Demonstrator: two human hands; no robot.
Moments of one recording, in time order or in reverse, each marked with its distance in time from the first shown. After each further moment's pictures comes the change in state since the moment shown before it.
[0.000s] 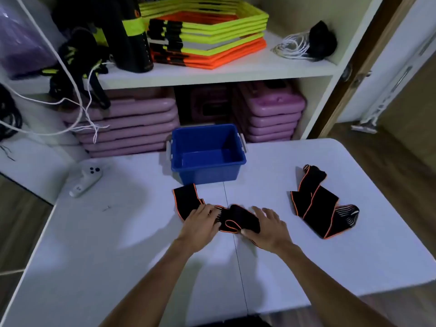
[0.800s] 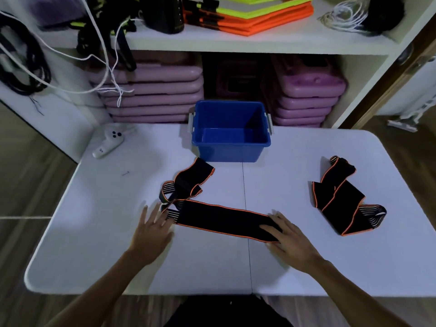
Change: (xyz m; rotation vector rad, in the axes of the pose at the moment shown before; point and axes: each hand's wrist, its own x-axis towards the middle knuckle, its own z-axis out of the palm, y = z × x) left_hand -0.141 -0.087 0.028 0.348 -0.168 -0.251; right_hand -0.028 0.067 0.041 -0.189 -0.011 -0.517
